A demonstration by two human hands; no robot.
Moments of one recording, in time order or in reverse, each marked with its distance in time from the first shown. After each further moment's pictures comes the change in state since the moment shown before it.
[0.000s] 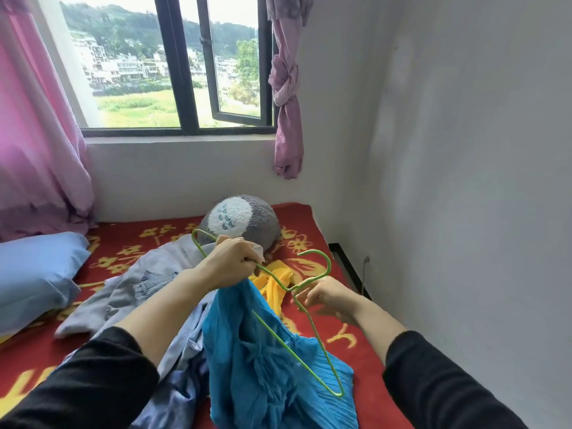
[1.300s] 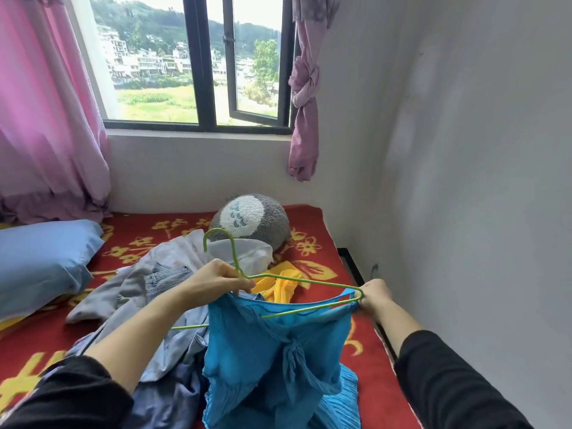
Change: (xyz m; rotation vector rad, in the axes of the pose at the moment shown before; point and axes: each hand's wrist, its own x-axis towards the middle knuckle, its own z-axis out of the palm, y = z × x) left_hand -0.053 -0.049 -0.003 -0.502 -0.168 -0.304; right_hand 0.028 0.027 -0.040 -0.059 0.672 0.293
